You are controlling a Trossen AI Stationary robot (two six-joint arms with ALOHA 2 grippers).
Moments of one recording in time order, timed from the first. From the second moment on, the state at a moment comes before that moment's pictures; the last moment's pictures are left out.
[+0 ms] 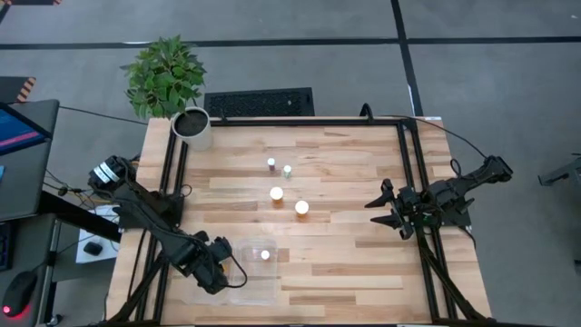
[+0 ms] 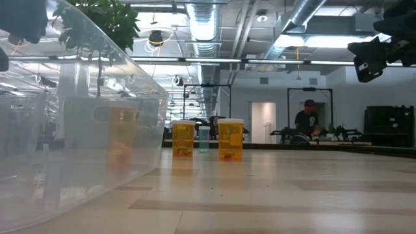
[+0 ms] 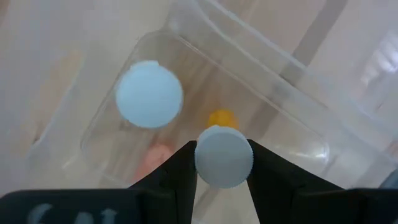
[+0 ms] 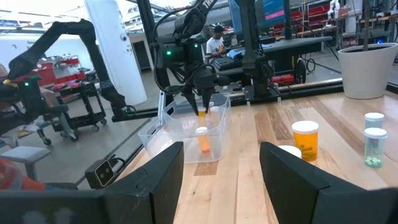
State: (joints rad) left arm -0.77 1.55 0.97 -0.84 -0.08 -1.31; right arm 0.42 0.03 0.01 0.04 0.24 0.21
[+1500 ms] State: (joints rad) left arm -0.77 1.53 1.03 -0.86 -0.09 -1.29; right arm 0.42 0.03 0.01 0.04 0.24 0.21
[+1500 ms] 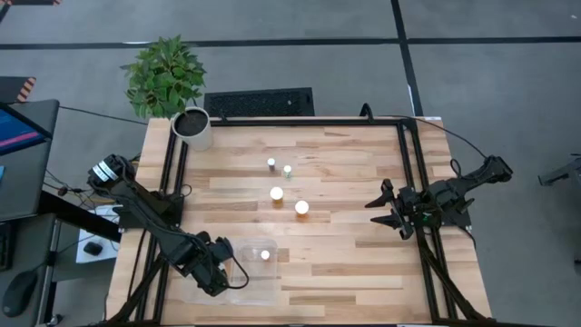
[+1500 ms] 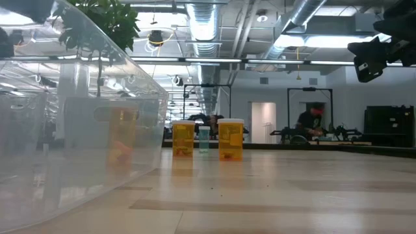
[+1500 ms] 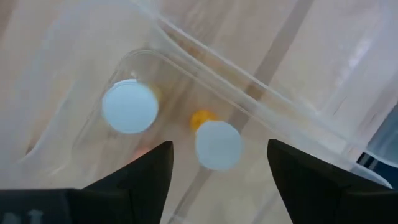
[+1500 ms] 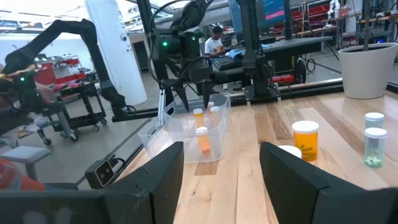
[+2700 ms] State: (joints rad) left arm -0.14 1.54 1.45 -0.88 -0.47 -0.11; right arm 0.42 0.03 0.01 0.04 0.24 0.21
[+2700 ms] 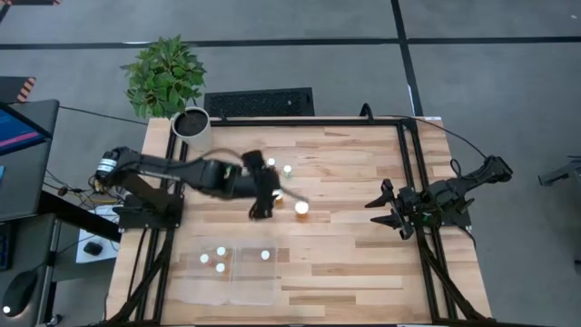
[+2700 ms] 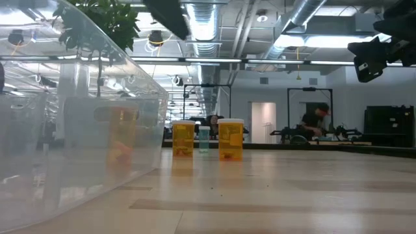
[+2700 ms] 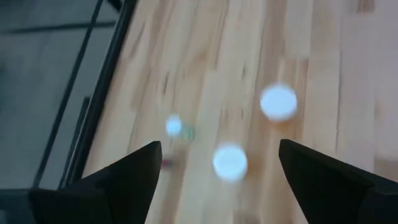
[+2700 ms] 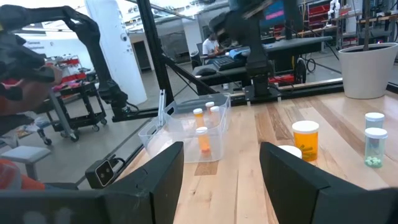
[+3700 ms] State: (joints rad) left arm 0.32 1.82 1.45 -0.59 -0.01 0.28; right arm 0.42 0.04 0.01 0.04 0.24 0.21
